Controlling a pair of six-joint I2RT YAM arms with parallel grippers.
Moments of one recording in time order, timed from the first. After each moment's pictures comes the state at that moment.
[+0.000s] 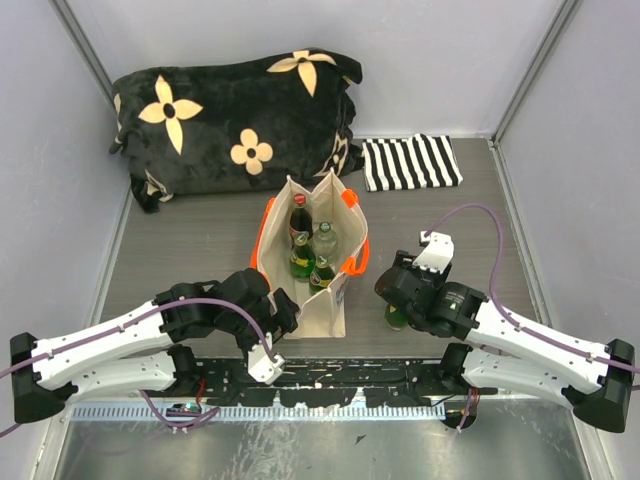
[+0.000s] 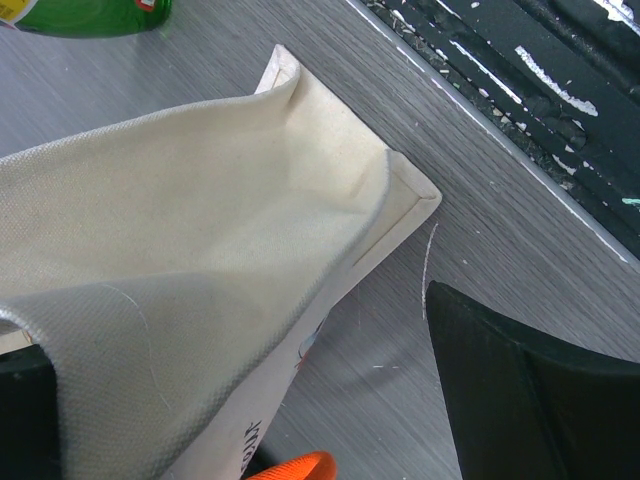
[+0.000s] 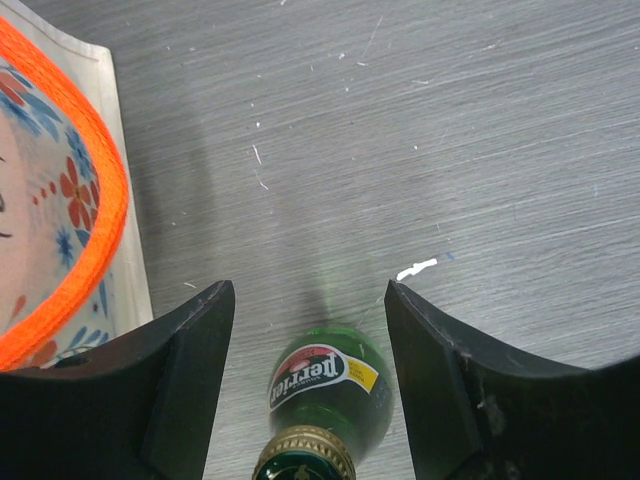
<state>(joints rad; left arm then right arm) -1.14 0.90 0.78 -0.82 0.27 1.43 1.03 0.85 0.75 -0.90 0.91 1.05</state>
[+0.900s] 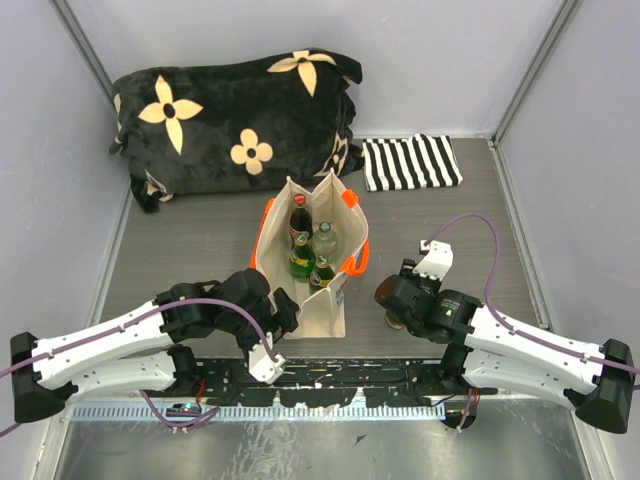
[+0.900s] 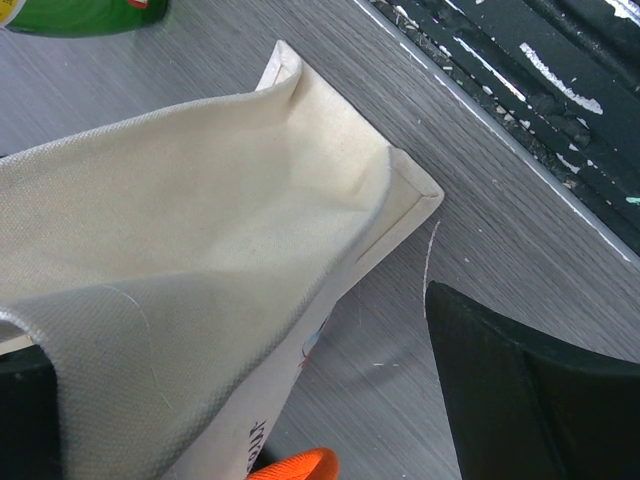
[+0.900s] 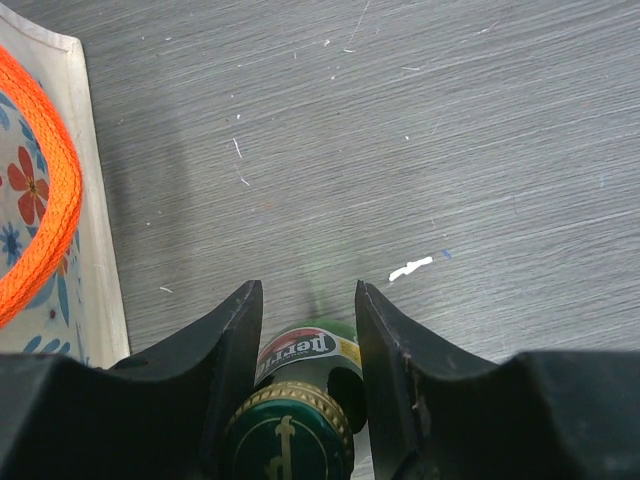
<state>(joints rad) -1.14 0.90 0.78 -0.82 0.26 1.43 1.04 0.83 0.63 -0.83 0.94 1.08</state>
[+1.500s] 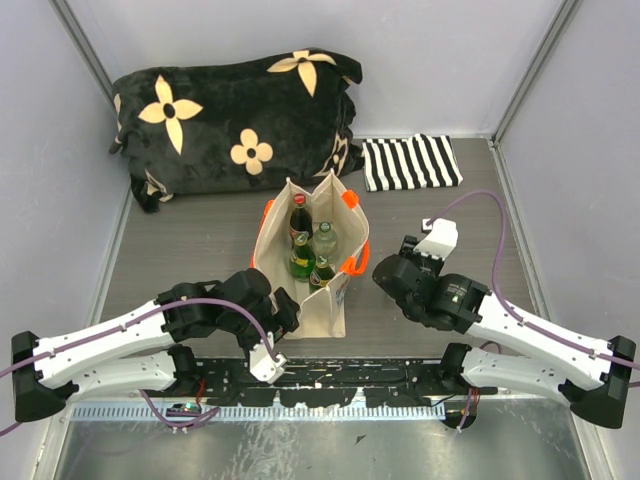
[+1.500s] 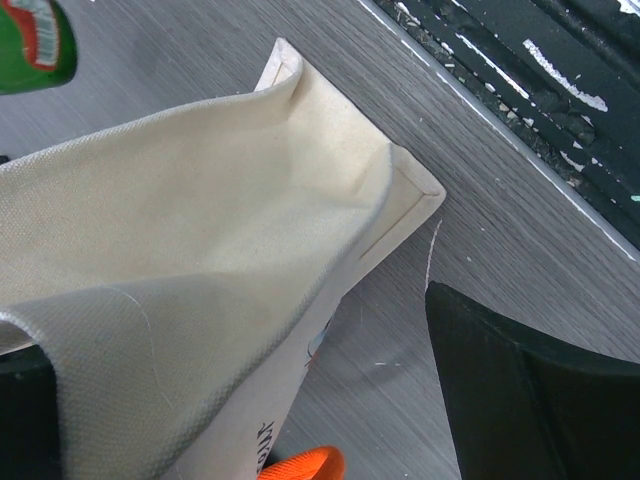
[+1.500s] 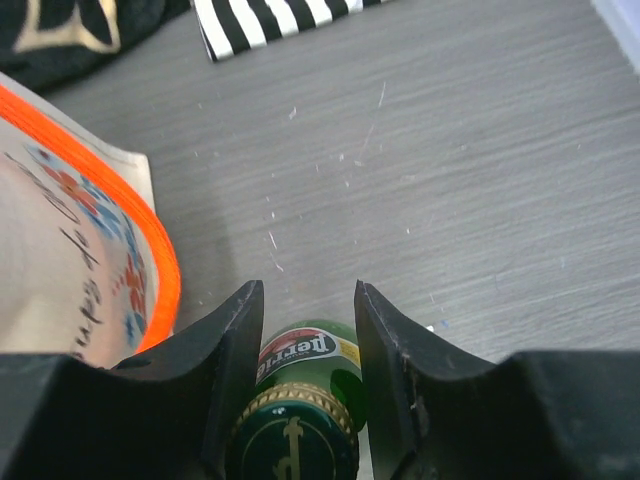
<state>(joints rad) -1.14 0.91 0.78 -0.81 0.26 1.43 1.03 0.88 0.82 -0.85 1.06 0.99</state>
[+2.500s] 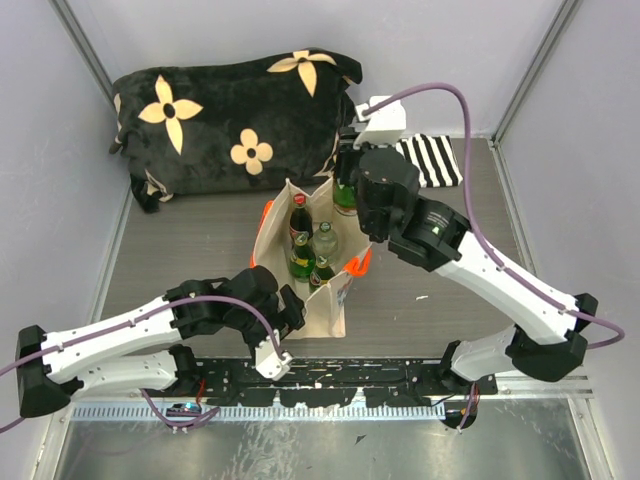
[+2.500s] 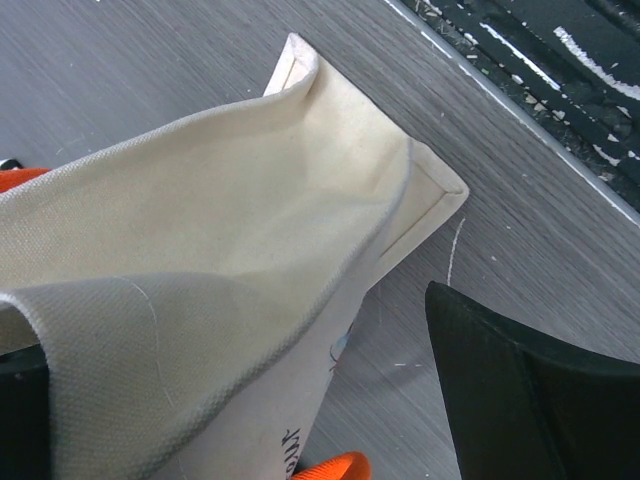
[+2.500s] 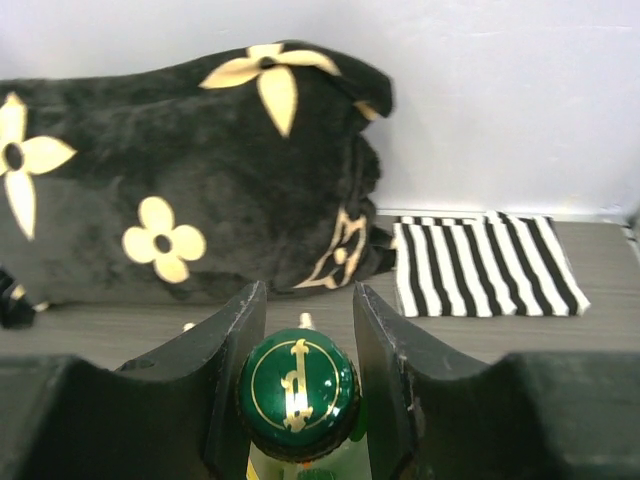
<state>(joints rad) -1.14 0.96 0.79 -0.78 0.24 1.46 1.02 1.33 1.66 -0.34 0.96 0.10</state>
